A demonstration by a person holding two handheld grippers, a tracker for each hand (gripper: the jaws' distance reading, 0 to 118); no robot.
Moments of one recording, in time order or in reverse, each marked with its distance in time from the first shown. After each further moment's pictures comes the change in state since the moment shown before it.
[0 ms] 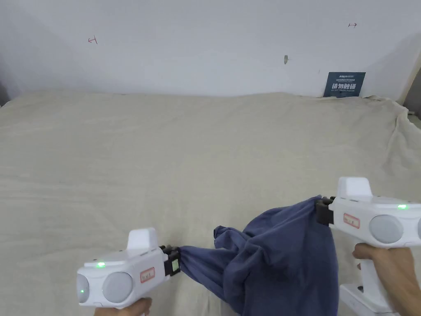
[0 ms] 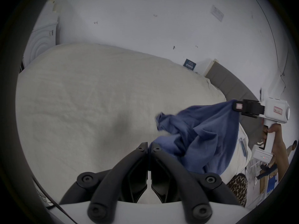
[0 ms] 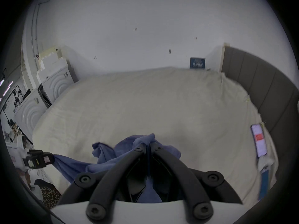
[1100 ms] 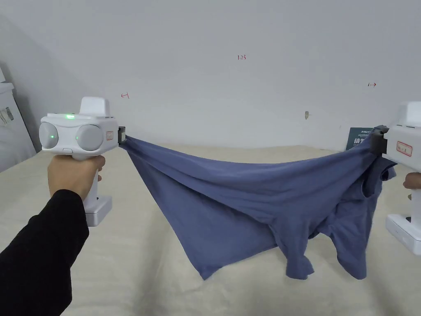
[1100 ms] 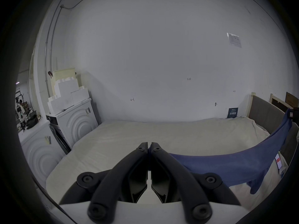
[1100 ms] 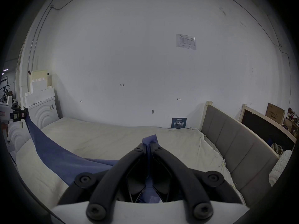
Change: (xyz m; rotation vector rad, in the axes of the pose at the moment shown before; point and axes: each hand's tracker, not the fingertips) left arm -0.025 0.327 0.058 0.439 0.444 -0.253; right arm 0.001 0.206 0.038 0.363 -0.183 0.056
